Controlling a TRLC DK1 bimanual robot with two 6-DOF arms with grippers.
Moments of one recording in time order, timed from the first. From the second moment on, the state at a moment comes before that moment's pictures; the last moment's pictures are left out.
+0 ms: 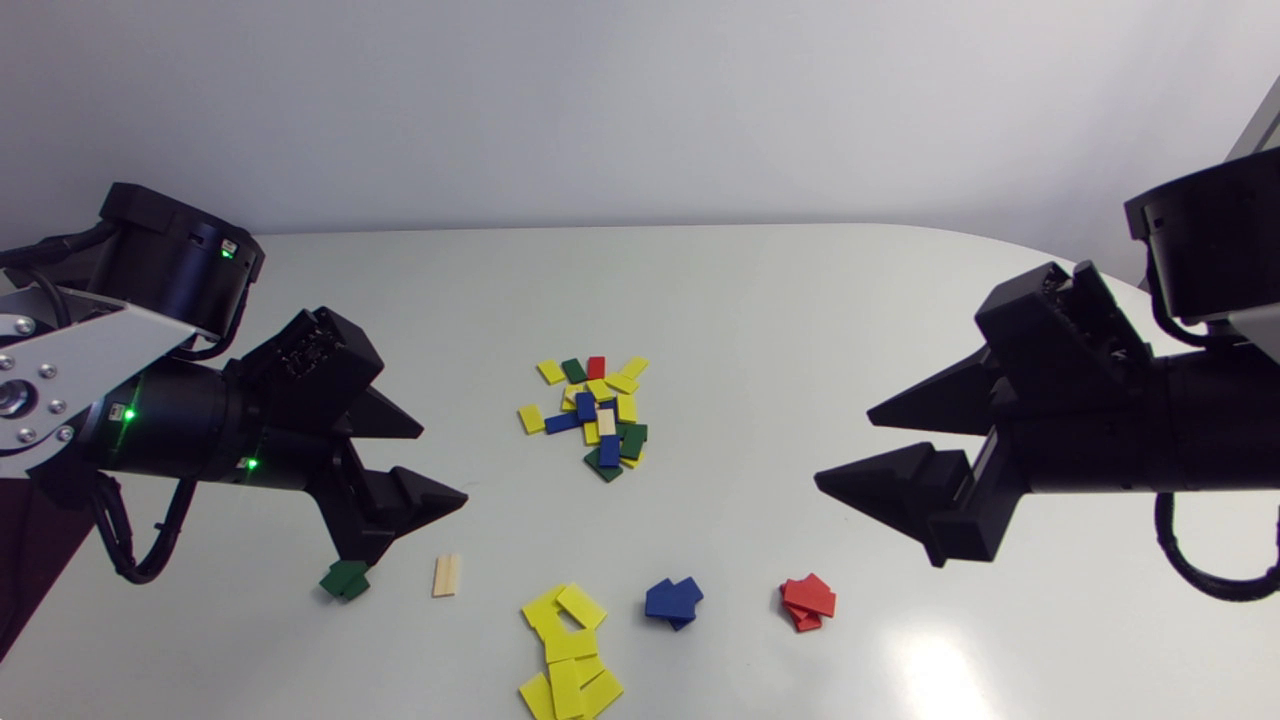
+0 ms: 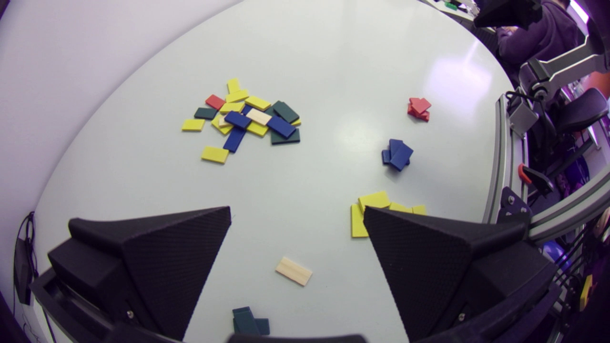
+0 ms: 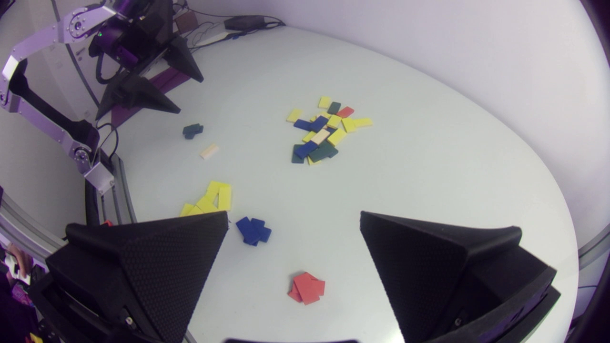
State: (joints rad) left arm -0.28 1.14 0.81 -0.61 0.33 0.55; right arm 0.31 0.92 0.81 -0.61 -0.44 -0.30
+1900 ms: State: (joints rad) left arm -0.21 1.56 0.96 -0.31 0.10 0.32; right arm 0.67 2.04 1.49 -0.37 -0.16 -0.12
